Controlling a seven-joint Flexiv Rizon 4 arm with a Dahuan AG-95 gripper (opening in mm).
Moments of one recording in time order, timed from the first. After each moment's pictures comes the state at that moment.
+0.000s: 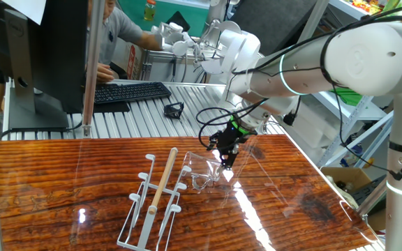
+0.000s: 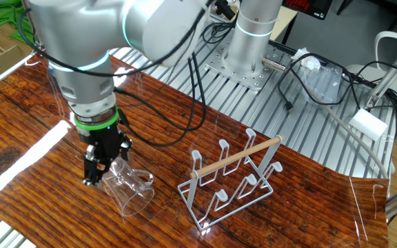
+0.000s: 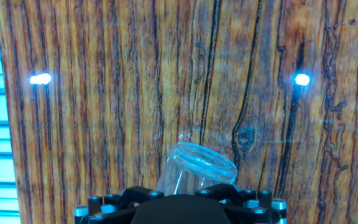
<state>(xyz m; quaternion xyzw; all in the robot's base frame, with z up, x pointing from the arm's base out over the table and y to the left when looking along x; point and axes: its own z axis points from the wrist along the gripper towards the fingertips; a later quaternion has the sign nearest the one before) 0.664 -0.074 0.049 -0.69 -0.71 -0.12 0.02</state>
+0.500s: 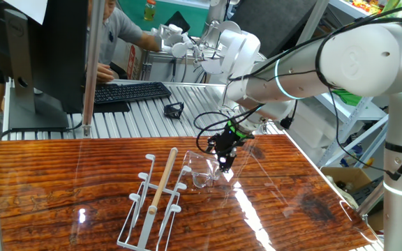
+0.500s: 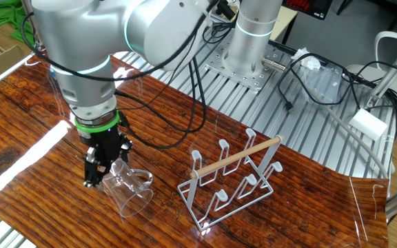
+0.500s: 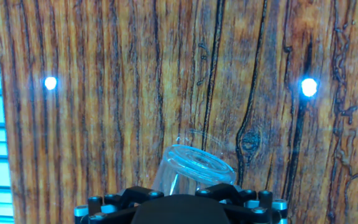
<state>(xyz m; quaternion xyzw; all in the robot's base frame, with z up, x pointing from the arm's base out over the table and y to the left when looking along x) 0.665 -0.074 0.039 -0.69 -0.72 -0.11 0.00</state>
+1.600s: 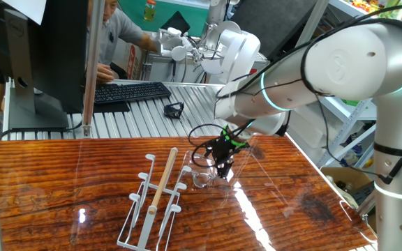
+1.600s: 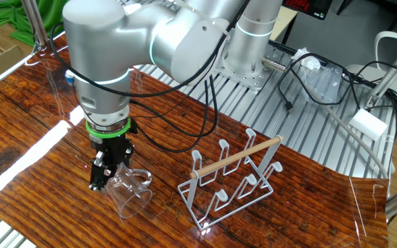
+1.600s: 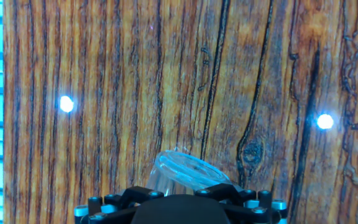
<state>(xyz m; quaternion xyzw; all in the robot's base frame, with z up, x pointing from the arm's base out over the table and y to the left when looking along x) 0.663 -0.076 0.021 -0.68 -0.73 -0.09 -0.05</state>
